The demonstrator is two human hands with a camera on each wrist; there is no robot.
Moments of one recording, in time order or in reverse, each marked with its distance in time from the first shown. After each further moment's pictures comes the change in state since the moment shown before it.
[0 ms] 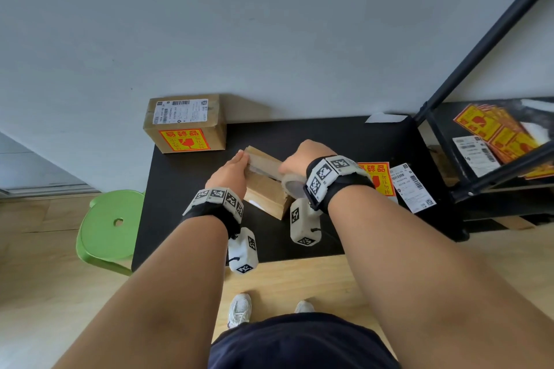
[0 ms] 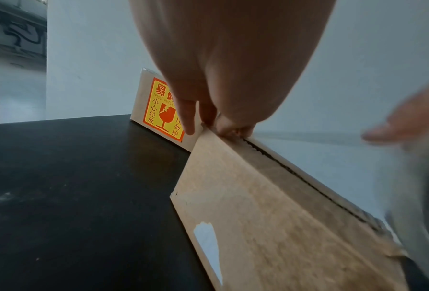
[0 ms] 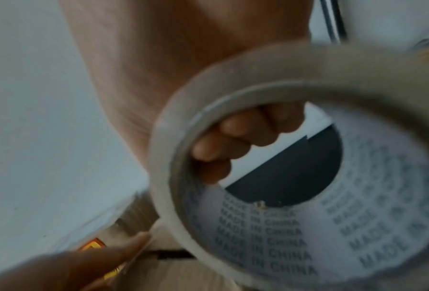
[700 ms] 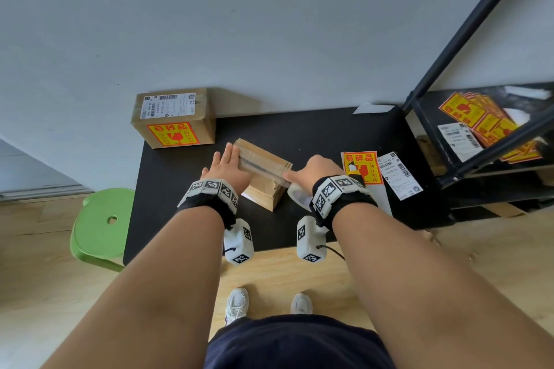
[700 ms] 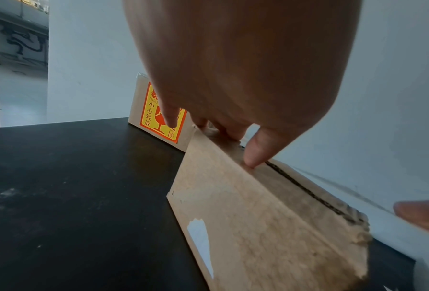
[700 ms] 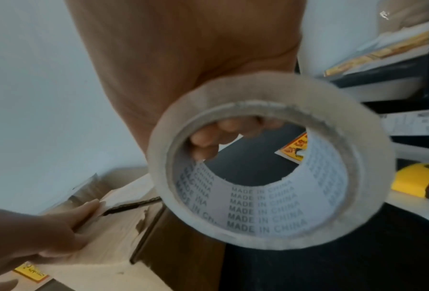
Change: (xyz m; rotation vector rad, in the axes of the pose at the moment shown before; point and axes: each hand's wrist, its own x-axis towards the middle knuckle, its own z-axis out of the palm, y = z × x) left_hand -0.010 0.015 0.014 0.055 -0.090 -0.015; right_hand -0.011 0.063 0.024 -0.043 0.021 0.058
